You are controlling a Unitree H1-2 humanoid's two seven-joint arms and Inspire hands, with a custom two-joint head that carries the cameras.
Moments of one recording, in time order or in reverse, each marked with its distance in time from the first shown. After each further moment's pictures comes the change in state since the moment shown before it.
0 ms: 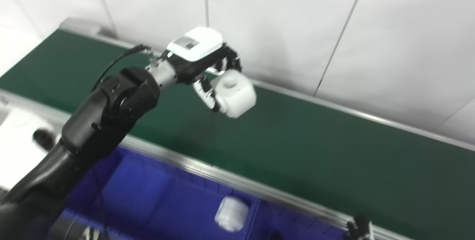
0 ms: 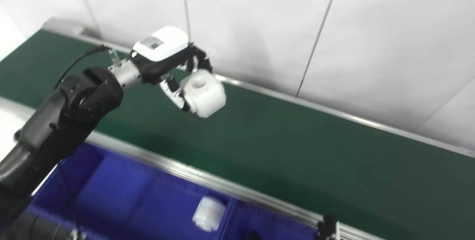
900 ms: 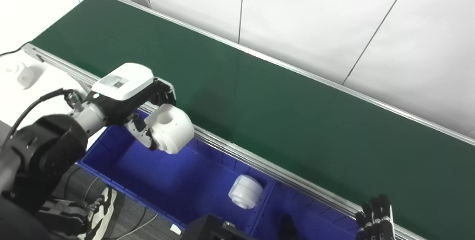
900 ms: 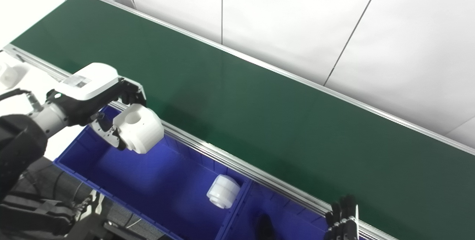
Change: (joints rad) left arm 0.698 -0.029 0.349 -0.244 0.034 -0.007 0.046; right arm -0.030 -0.022 -0.014 -0.063 0.126 0.092 0.026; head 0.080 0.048
